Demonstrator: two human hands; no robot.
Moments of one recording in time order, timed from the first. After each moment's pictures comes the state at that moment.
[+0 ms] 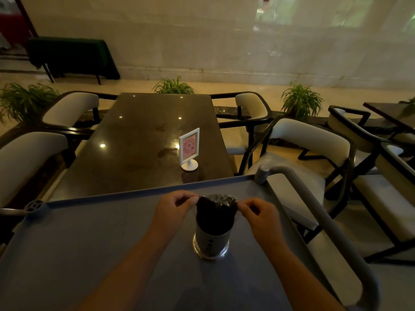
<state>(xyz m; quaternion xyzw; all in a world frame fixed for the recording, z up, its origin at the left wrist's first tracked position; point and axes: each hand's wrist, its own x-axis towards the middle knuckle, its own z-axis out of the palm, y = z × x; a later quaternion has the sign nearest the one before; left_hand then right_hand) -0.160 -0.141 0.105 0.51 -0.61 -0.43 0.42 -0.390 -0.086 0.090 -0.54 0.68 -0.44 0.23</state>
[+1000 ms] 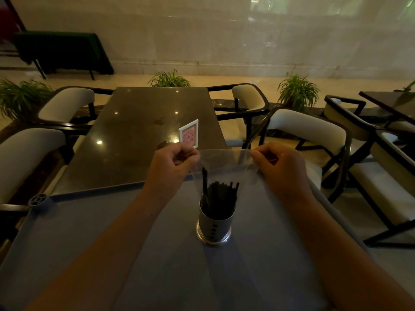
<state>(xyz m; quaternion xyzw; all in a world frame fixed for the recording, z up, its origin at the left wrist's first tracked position) -0.152 -0.145 0.192 0.42 -0.68 -0.37 0.48 -0.391 -0.088 0.207 -0.64 0.63 -0.44 0.03</state>
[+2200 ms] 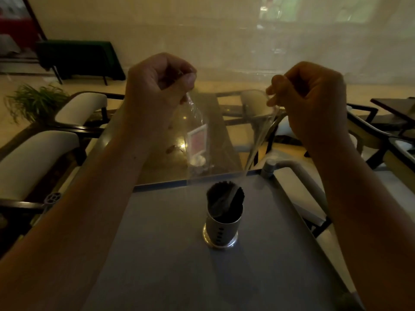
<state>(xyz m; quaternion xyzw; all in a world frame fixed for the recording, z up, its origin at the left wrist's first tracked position) -0.135 -0.156 0.325 0.31 -0.70 -0.21 0.61 -0.376 -0.110 0.331 -0.66 0.51 -0.55 -0.03</state>
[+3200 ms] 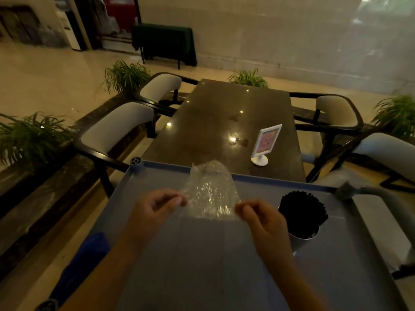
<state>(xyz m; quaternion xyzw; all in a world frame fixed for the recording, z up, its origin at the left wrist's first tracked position) 0.043 -0.038 0.129 0.57 -0.56 -0.37 0.48 -0.214 -0.062 0.108 -0.62 0.49 -0.48 0.38</state>
